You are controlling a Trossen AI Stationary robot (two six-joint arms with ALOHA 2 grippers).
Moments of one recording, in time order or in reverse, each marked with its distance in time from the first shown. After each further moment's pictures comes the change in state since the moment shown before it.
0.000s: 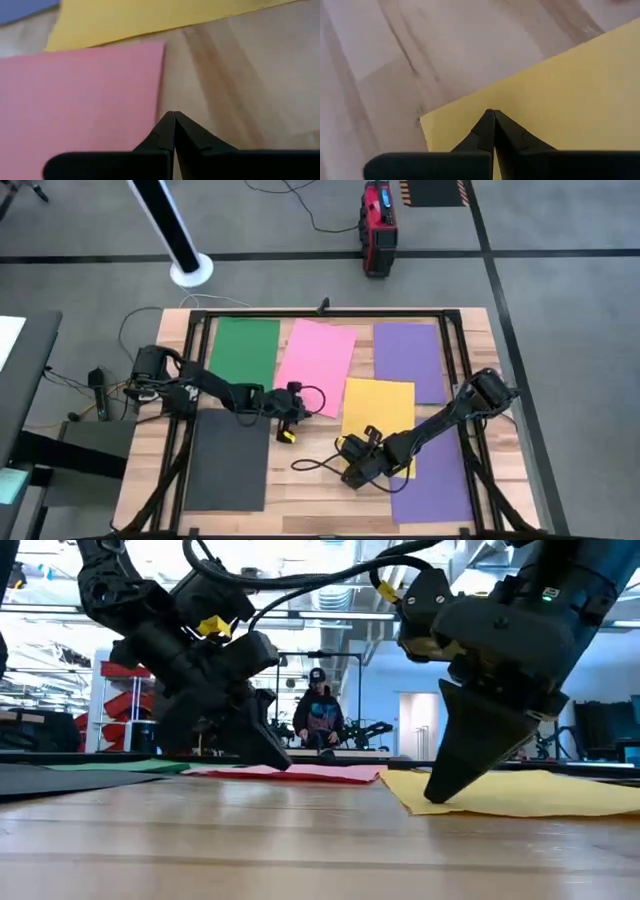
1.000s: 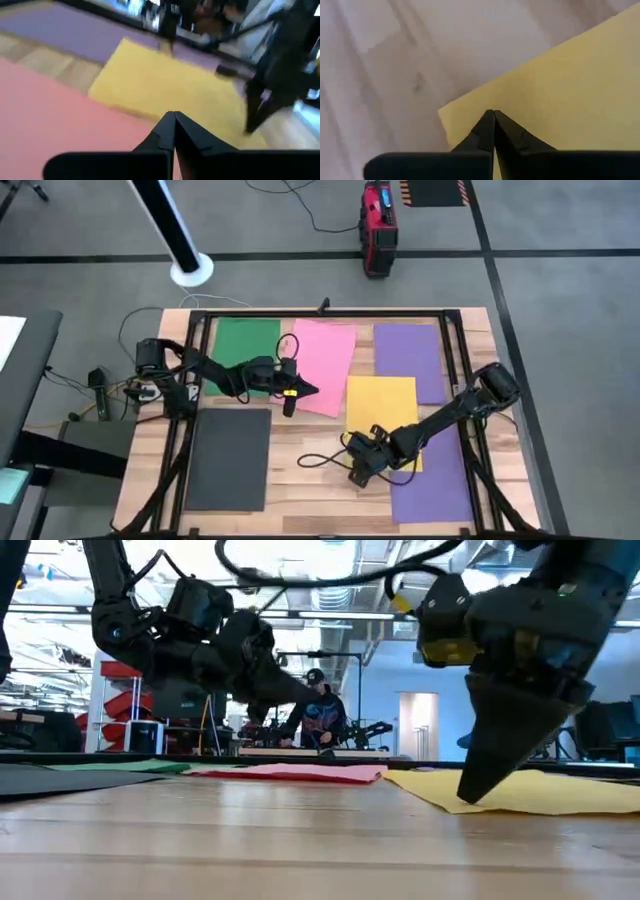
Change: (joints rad) left arm 0.258 -0.002 -0.126 0.495 0.411 -0.486; right arm -0.001 -0.096 -0.068 -0.016 -0.073 0.015
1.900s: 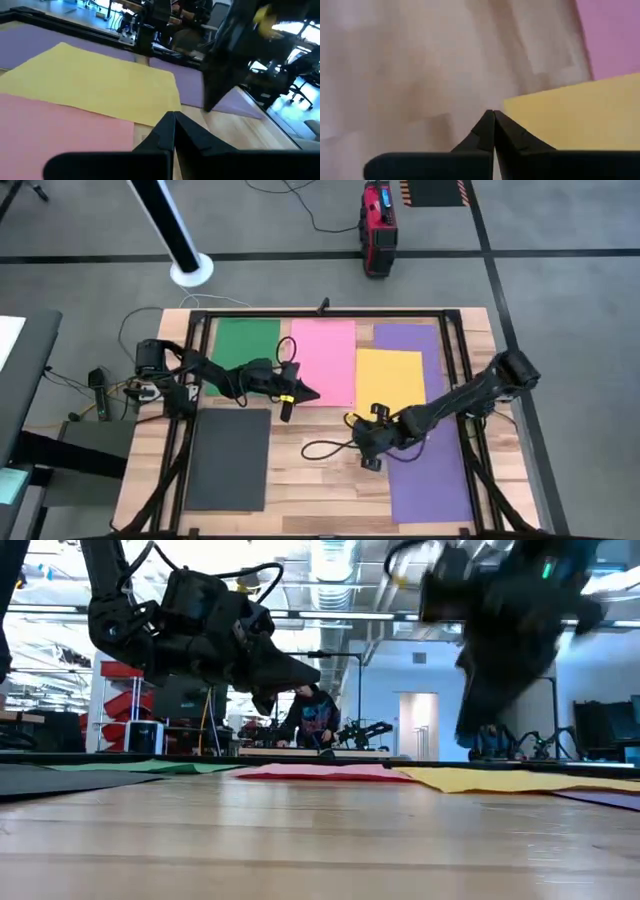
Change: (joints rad) left arm -0.026 0.000 0.000 0.170 -0.001 -0.042; right arm -0.133 -0.119 -0.016 -0.205 0.044 -0.401
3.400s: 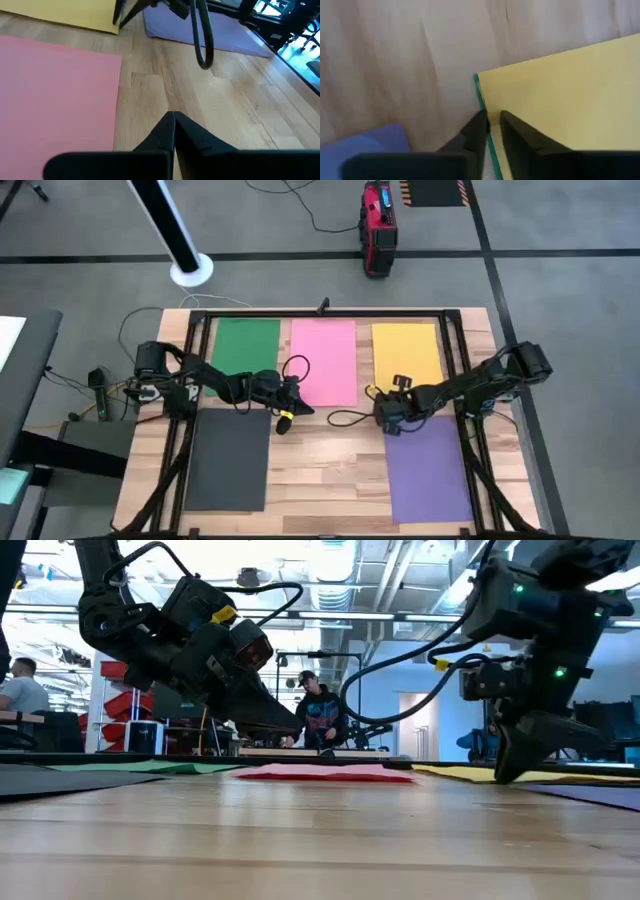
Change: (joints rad) left arm -0.079 0.001 0.000 -0.258 -0.016 0.131; right arm -0.192 -0.207 -0.358 0.020 0.094 -0.240
